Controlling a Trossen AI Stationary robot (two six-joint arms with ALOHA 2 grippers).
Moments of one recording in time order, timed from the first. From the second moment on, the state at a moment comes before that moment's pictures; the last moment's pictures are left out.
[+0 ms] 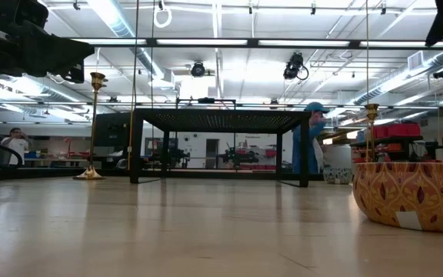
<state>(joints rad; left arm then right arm) -0.04 0.01 0.01 0.07 0.05 0.11 -0.87 0.61 1.23 -1.50 0.00 -0.01</state>
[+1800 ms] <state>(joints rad) -0.04 0.01 0.01 0.07 0.05 0.11 -0.89 0.33 0.78 -1.20 -0.08 -0.06</state>
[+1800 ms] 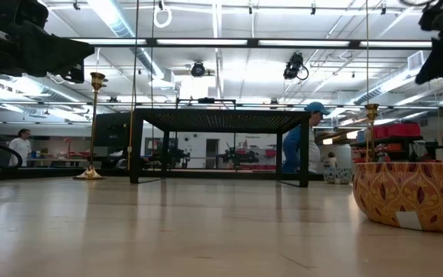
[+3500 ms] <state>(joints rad) -0.04 0.01 0.01 0.07 0.05 0.11 -0.92 0.81 0.95 -0.92 0.17 0.21</state>
